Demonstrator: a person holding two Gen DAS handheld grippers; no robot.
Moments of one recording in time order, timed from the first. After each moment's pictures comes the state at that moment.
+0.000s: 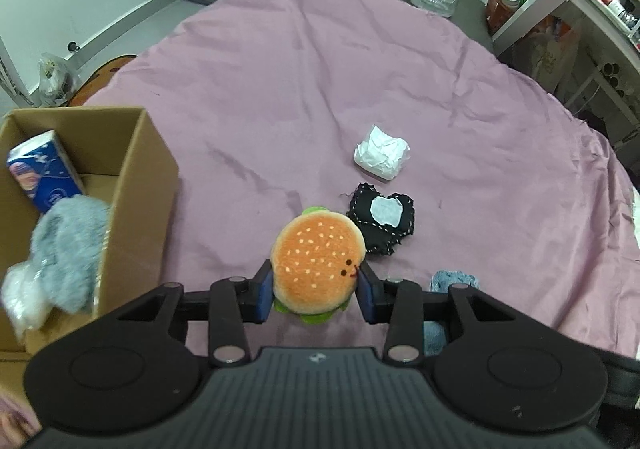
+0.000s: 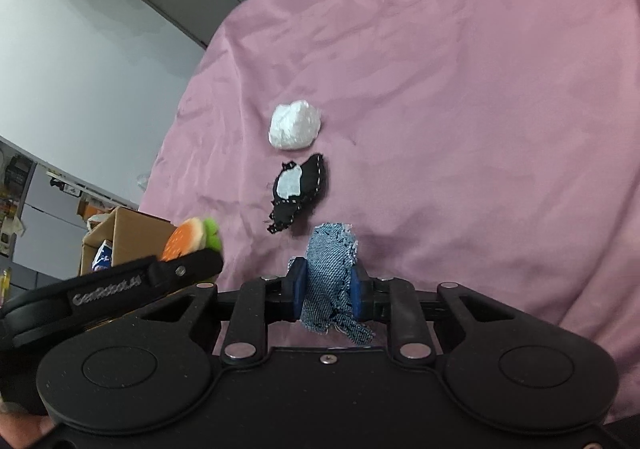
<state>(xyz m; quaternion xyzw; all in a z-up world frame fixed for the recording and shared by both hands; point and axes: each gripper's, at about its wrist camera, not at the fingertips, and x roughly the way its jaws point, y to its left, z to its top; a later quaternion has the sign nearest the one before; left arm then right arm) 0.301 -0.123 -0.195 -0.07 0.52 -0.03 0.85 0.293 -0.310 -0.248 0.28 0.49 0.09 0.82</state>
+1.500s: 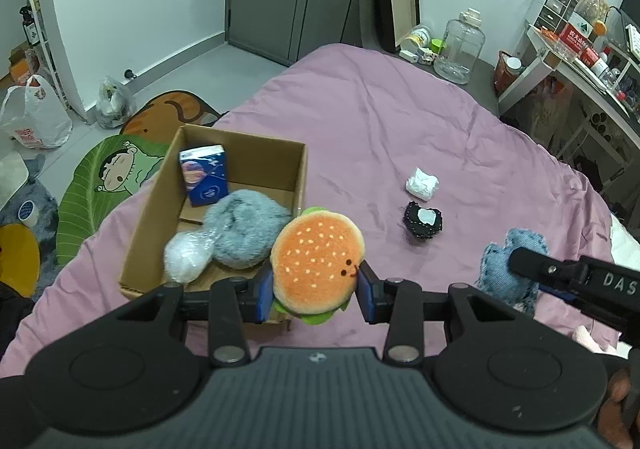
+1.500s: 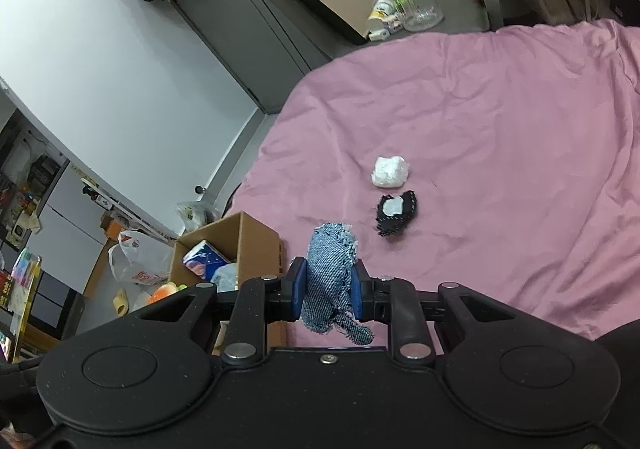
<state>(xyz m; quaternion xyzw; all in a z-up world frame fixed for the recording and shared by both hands) 0.187 -0.028 -0.098 -0.08 0.45 0.00 0.89 0.203 -0.255 -0.125 0.24 0.40 0.10 0.88</state>
